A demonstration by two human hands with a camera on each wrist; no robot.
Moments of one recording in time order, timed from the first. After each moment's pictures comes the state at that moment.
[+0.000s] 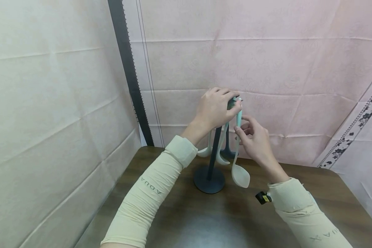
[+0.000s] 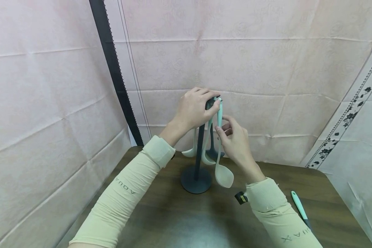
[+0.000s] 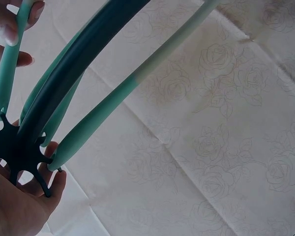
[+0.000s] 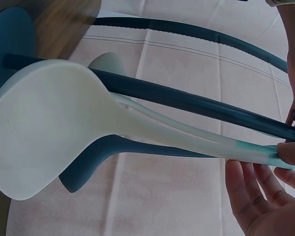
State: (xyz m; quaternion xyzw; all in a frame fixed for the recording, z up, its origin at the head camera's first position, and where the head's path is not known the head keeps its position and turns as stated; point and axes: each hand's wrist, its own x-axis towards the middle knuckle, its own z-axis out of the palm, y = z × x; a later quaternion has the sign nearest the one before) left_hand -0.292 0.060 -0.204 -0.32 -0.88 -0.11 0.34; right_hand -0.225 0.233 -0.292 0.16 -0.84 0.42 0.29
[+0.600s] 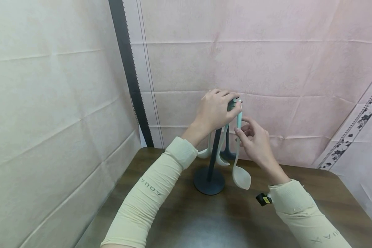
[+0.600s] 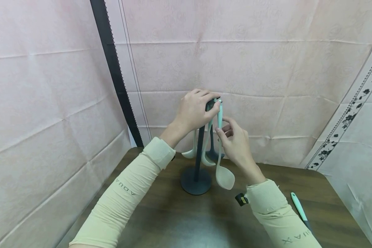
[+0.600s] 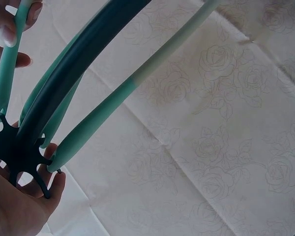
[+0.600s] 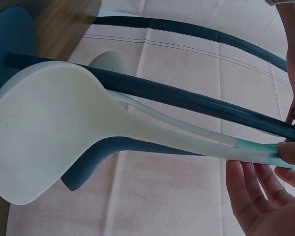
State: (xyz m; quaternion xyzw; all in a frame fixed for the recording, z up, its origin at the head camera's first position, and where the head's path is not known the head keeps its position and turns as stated) left_hand -0.290 0.060 -0.205 -0.32 -0.87 -0.11 0.35; right_hand -0.223 0.235 -0.293 0.16 -0.84 0.42 0.29
